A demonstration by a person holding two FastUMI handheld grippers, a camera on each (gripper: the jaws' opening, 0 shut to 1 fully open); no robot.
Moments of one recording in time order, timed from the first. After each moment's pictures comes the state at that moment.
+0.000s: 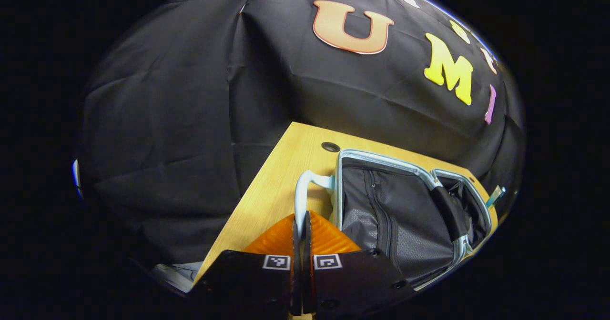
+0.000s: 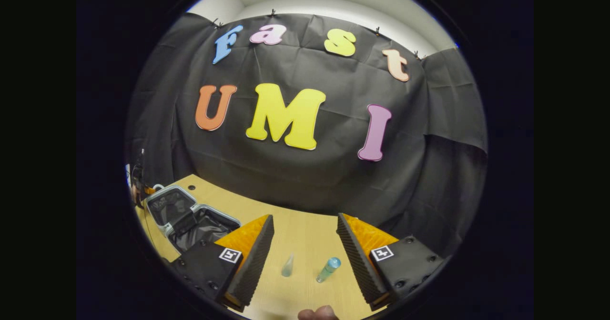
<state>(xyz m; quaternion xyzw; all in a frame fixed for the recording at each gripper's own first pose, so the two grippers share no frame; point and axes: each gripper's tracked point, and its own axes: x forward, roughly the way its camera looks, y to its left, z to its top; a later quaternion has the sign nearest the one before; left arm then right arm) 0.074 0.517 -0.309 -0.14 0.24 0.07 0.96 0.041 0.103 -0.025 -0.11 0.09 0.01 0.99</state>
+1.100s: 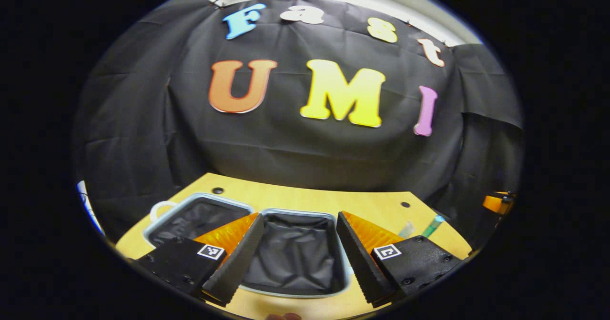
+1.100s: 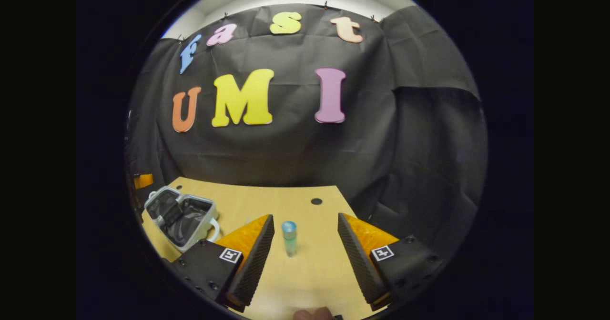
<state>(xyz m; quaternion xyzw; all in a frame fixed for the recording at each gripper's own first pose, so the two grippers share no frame) 0.042 0.102 -0.101 -0.07 0.12 0.01 0.99 0.003 -0.079 -0.104 -0.01 0.15 -0.05 0.99</state>
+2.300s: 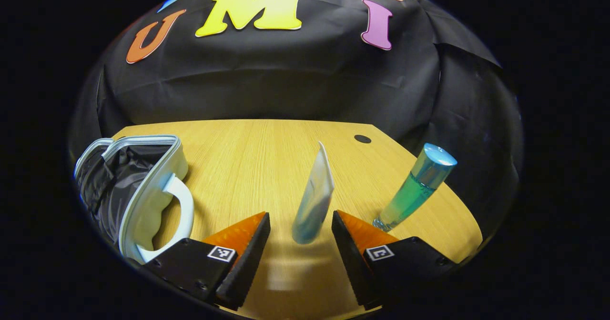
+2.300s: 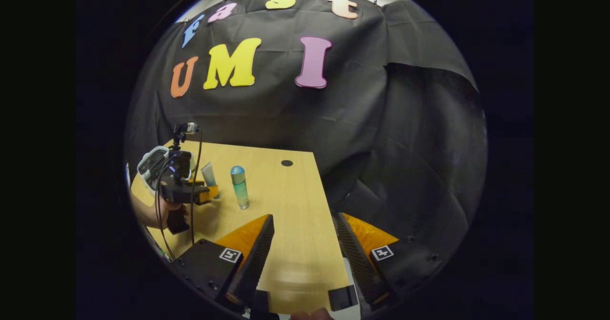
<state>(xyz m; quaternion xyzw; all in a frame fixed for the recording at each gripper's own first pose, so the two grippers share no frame) 0.152 -0.145 -0.302 -0.06 0.27 -0.08 0.96 -0.046 -0.193 -0.157 -0.06 0.24 -0.05 0.97</state>
